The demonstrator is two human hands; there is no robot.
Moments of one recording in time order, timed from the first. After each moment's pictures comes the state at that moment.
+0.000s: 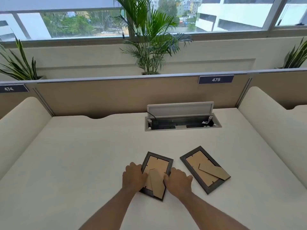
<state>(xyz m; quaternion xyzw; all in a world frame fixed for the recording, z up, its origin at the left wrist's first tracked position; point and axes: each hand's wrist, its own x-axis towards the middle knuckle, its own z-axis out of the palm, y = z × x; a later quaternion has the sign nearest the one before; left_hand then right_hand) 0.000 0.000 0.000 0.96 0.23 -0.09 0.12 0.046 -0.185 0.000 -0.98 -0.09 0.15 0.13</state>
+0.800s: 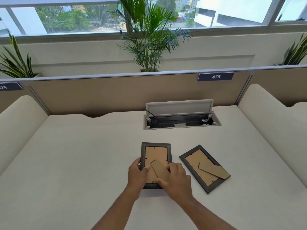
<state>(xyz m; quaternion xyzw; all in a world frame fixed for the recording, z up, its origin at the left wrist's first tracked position) -0.003 -0.024 0.012 0.70 0.33 0.08 0.63 0.031 -0.188 0.007 -0.96 -0.12 0.07 0.24</state>
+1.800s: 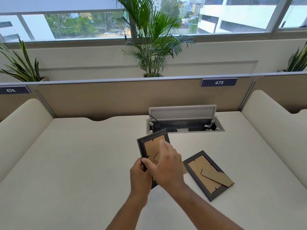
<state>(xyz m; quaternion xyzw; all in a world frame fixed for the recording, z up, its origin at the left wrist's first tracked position) -0.013 -0.046 0.067 0.65 0.29 0.15 0.69 0.036 -0.135 0.114 -0.92 -0.20 -0.10 0.32</state>
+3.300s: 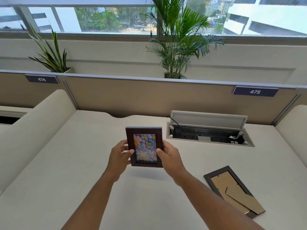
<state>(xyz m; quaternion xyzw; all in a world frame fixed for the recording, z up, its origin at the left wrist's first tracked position) 0.001 0.144 0.070 0.69 0.27 0.17 0.65 0.087 -0.049 0.107 -0.74 -0.17 0.23 0.61</state>
